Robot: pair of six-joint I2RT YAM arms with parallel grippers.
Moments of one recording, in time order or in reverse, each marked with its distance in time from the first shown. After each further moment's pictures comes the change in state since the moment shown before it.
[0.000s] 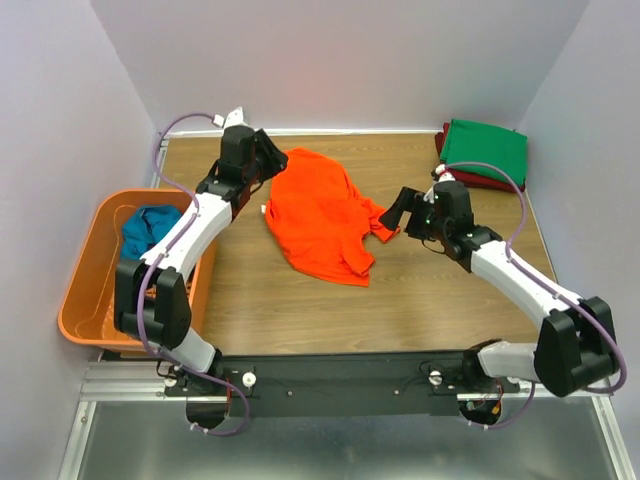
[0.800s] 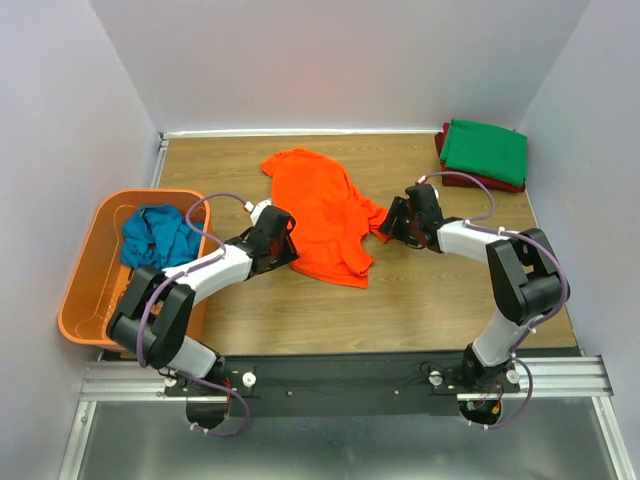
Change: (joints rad) left arm -0.225 -0.127 -0.573 -0.055 -0.113 -0.161; right arm 0.000 0.444 0.056 0.130 0.131 0.075
